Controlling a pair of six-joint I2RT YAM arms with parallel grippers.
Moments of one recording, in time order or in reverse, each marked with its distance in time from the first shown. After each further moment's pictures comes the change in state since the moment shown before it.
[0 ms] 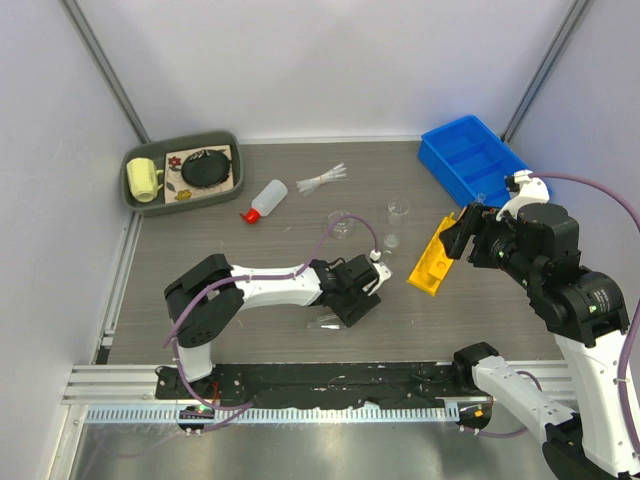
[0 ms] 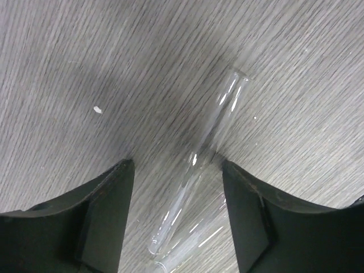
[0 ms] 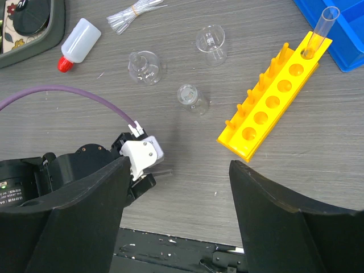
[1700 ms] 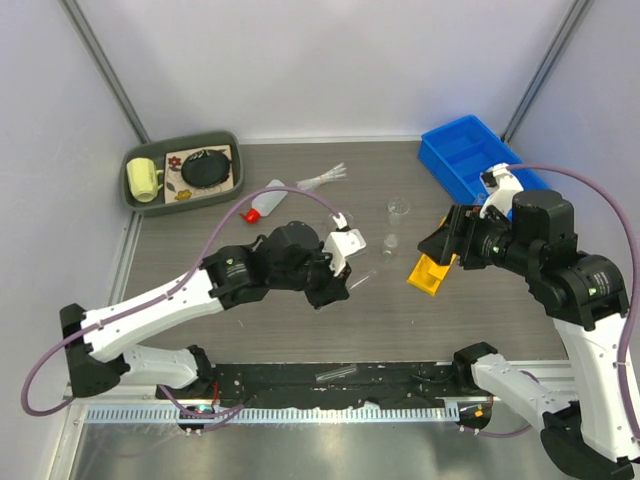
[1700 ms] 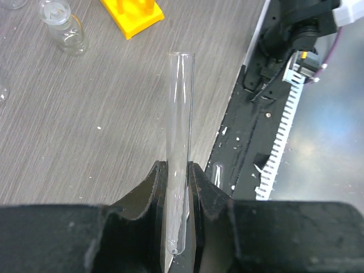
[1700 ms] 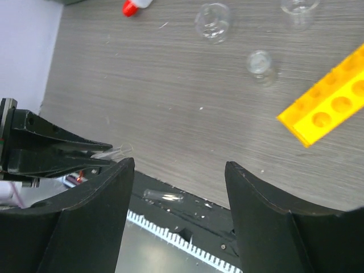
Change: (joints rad) left arm 0.008 -0.583 0.075 -0.173 0.239 0.069; right arm 0.002 0.077 0.095 -0.089 -0.262 -0.001
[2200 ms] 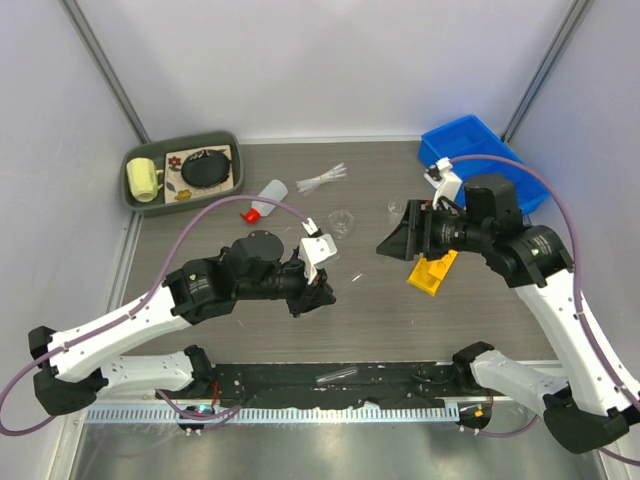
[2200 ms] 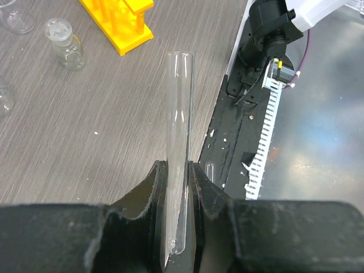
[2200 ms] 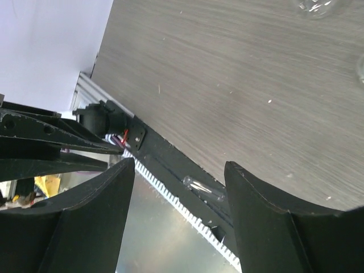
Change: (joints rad) left arm 0.000 -0.232 -0.111 0.032 0.041 -0.007; right arm 0.077 0.096 -0.144 0.226 -0.296 0.054
